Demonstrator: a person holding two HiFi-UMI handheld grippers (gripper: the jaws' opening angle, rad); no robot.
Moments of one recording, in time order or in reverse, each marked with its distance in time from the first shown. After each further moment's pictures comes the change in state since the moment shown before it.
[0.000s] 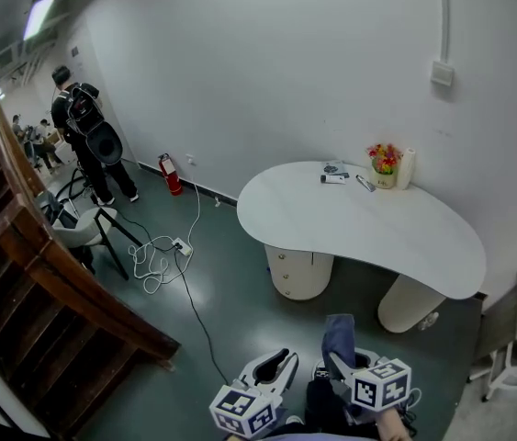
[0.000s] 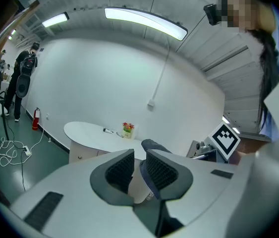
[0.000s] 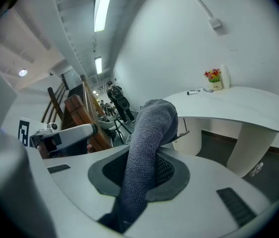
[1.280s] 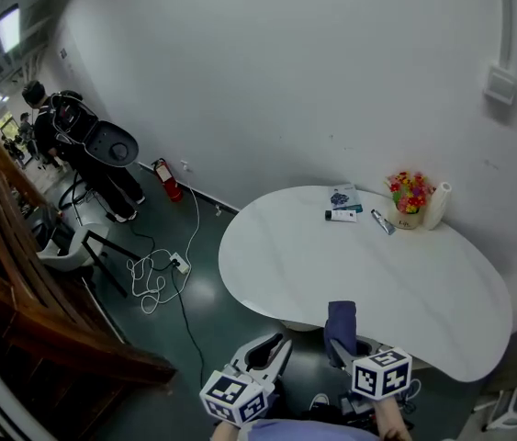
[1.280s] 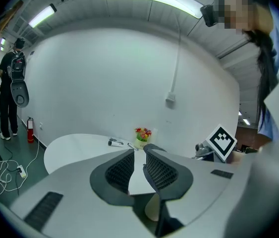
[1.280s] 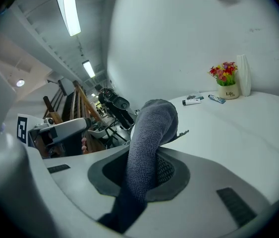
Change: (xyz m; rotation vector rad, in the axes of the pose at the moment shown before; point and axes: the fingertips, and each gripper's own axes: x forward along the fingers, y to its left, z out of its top) left arm 0.285 0.154 0.119 0.071 0.049 0.069; right arm 0.186 -0.208 0.208 0.042 0.024 0.062
